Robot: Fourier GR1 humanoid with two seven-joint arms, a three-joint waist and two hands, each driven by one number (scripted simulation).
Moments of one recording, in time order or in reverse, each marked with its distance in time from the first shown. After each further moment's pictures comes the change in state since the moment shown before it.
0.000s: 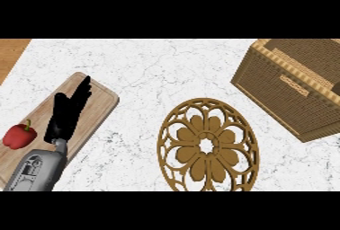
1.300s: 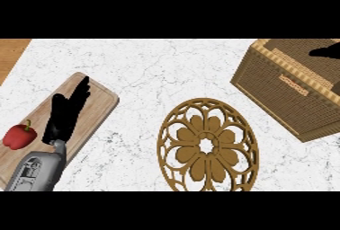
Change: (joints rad) left arm 0.015 -0.026 0.037 -0.028 -0.041 -0.027 0.011; right arm -0.085 0.230 -0.187 0.641 0.073 -0.149 -0.359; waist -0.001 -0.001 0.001
